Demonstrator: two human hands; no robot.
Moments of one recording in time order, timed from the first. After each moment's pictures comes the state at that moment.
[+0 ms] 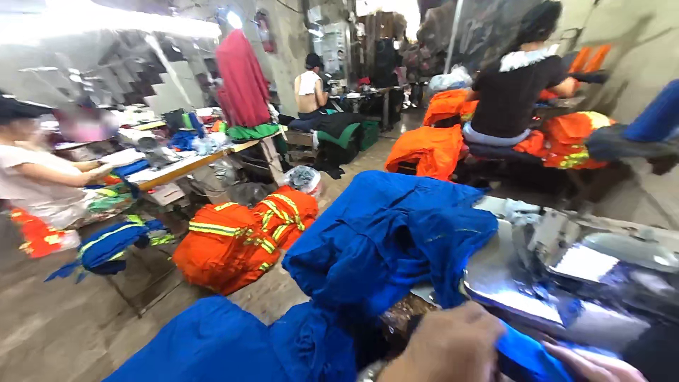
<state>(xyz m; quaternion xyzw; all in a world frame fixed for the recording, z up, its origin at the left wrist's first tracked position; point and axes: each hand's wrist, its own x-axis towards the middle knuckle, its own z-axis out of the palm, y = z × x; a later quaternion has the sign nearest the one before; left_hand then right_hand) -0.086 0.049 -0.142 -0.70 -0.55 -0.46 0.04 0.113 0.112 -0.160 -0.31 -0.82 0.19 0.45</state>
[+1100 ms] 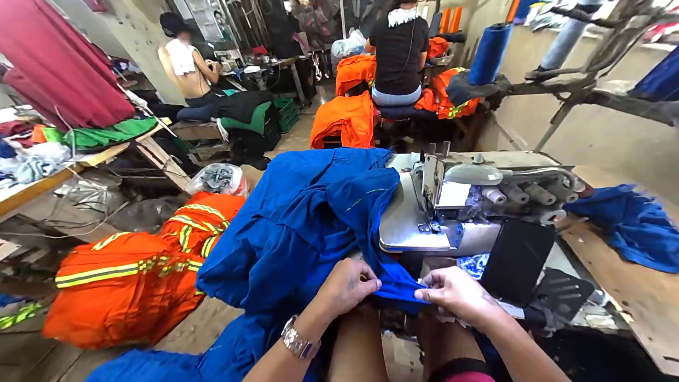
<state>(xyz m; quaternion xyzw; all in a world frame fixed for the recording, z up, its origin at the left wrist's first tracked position) -0.151 0.092 -0.185 -0.62 -0.66 -0.23 -0.36 0.100 0.182 -0.195 -0.47 -0.73 0.50 0.03</state>
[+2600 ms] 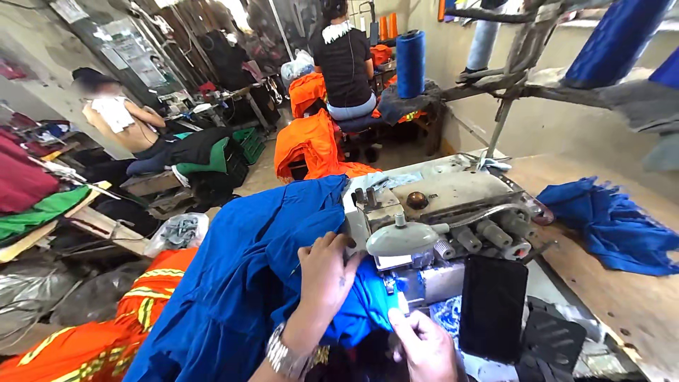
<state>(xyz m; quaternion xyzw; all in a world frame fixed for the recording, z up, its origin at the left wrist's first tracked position) -0.104 0.227 -0.145 -0.69 -0.68 -0.25 0.02 0.065 0.164 -0.226 -0.45 -0.45 0.53 0.56</state>
